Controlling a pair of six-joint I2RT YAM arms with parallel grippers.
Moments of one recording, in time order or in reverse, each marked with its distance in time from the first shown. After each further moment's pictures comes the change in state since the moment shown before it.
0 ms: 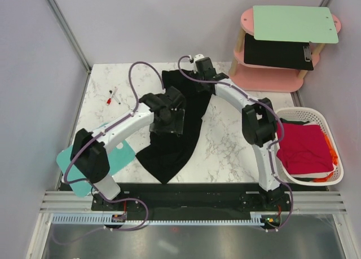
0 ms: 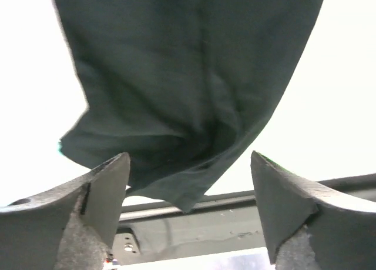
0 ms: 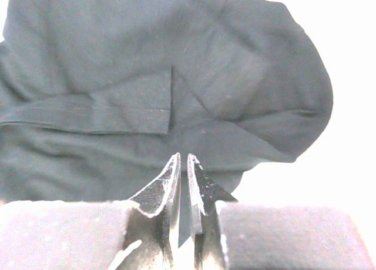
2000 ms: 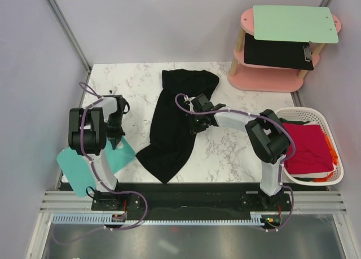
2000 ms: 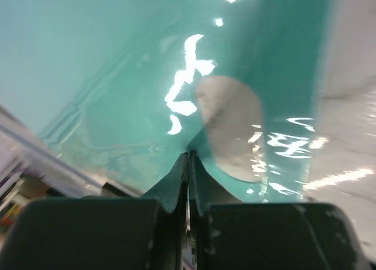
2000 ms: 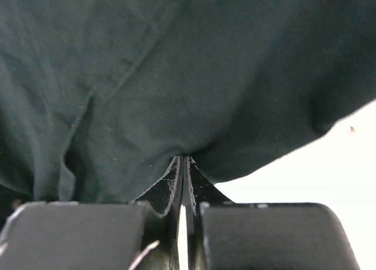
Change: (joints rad) left arm 0.734 0.305 -0.196 -0.092 -0.252 0.103; right arm 0.161 -0.320 -0.673 0.026 -0.298 0.266
